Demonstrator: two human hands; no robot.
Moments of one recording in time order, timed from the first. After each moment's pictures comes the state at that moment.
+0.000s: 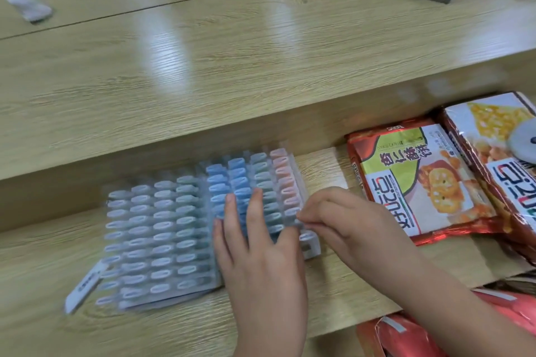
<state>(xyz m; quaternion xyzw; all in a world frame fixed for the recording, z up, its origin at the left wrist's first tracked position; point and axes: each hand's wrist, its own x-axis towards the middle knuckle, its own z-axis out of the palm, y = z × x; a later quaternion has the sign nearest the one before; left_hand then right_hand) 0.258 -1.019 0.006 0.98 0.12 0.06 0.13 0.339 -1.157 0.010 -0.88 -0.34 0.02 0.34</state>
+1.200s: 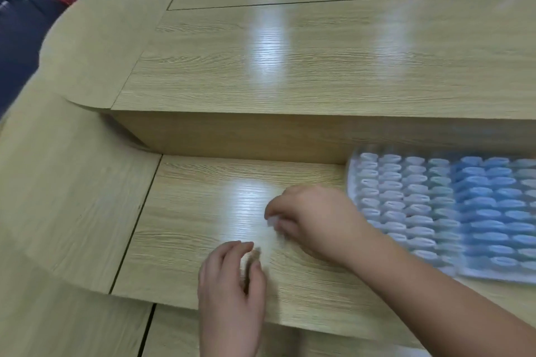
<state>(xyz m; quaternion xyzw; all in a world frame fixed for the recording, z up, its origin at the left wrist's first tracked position) 0.072 -0.740 -0.018 0.85 0.39 0.17 0.32 0.249 -0.812 0.021 -0.83 -0.50 0.18 0.17</state>
